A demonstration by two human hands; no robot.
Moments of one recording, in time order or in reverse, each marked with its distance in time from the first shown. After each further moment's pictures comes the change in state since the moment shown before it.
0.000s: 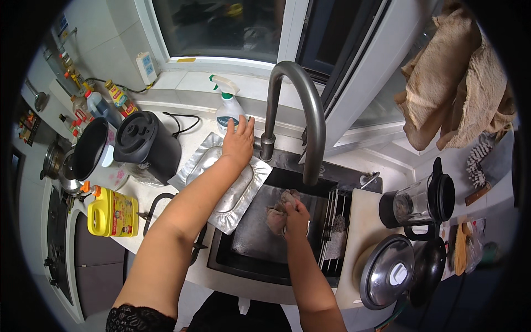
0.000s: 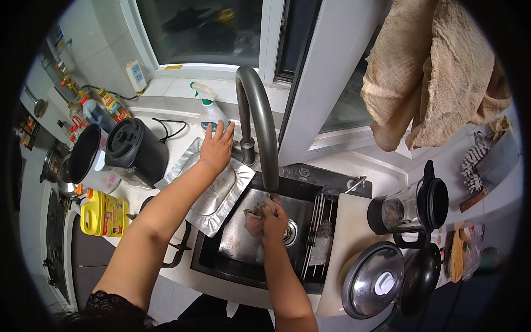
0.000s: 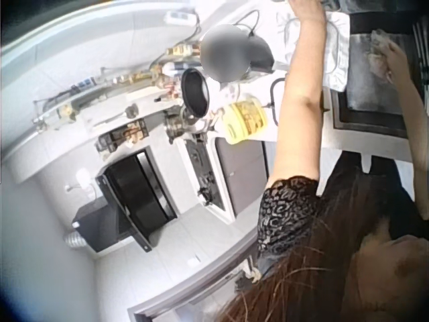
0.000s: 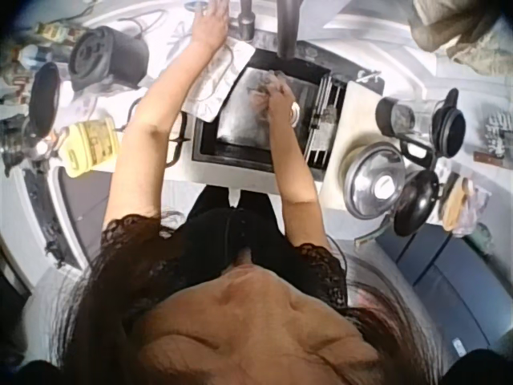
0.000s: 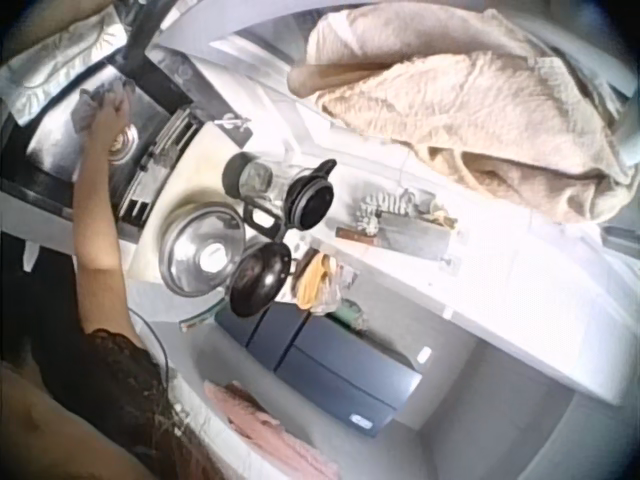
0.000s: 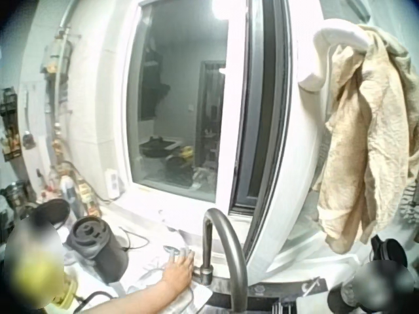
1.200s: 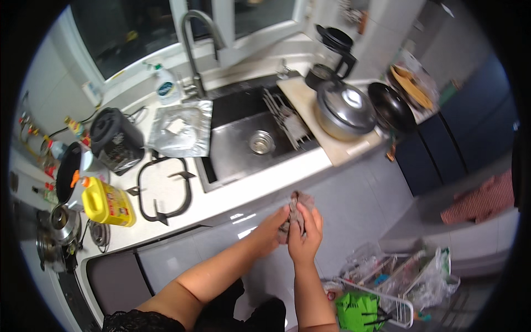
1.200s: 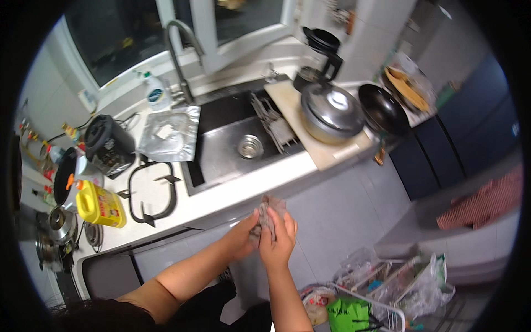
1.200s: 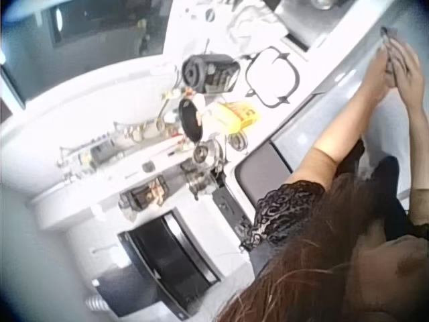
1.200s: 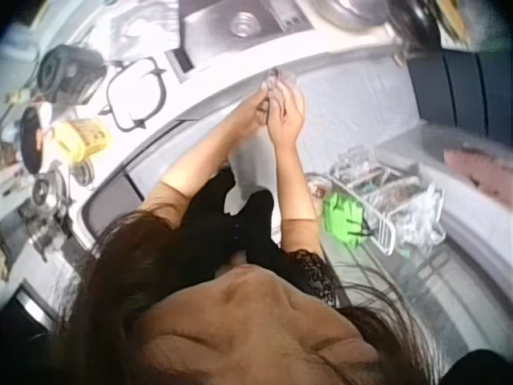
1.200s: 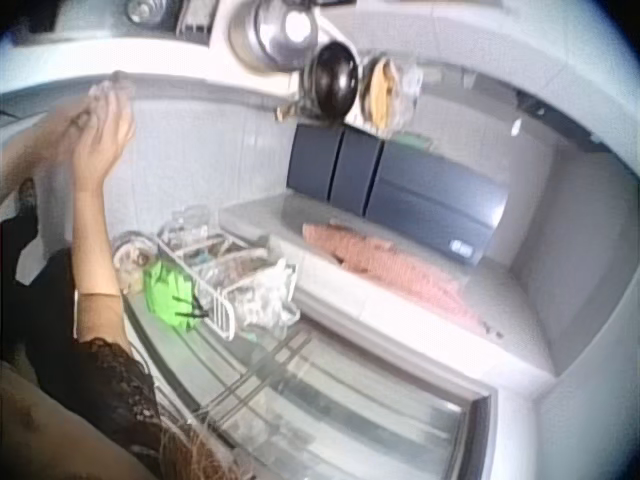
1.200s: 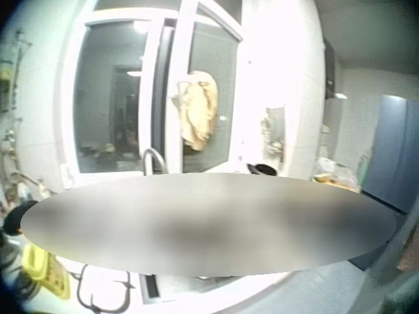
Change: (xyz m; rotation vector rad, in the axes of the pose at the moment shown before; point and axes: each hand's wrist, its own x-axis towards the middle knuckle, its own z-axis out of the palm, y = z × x) left_hand -0.489 0.132 -0.109 -2.557 -1.462 0.261; right_hand -0.461 0.080 -0.061 -0.663 0.640 -0.837
